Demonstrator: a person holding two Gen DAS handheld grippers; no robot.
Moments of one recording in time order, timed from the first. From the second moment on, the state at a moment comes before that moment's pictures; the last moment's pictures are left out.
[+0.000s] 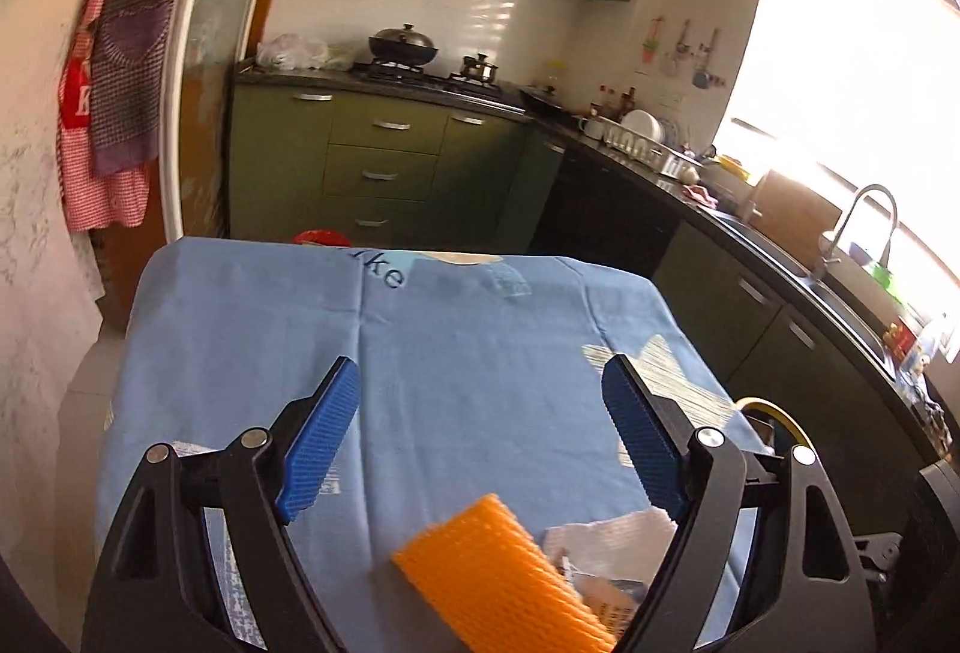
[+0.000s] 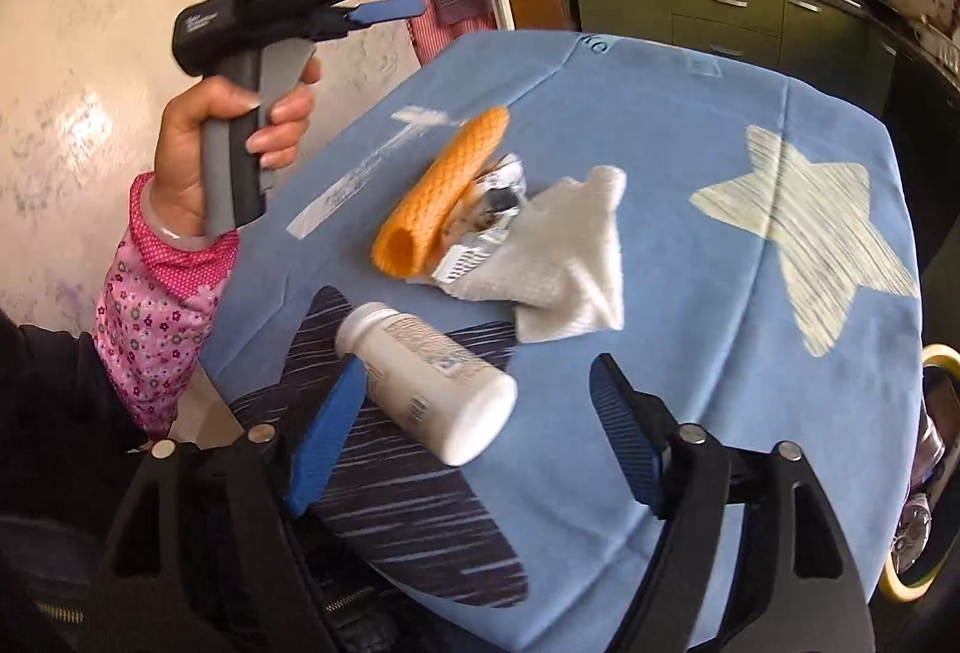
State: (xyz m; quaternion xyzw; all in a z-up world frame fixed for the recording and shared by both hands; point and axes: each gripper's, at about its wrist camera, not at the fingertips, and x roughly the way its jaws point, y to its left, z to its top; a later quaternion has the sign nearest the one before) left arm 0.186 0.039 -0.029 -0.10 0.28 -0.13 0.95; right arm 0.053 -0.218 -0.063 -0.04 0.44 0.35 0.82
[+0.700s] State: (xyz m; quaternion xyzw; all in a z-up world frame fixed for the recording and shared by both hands) left arm 0.192 0.071 -0.061 -0.13 0.29 -0.02 0.95; right arm 0.047 -0.153 -0.085 0.00 0.53 0.13 0.84
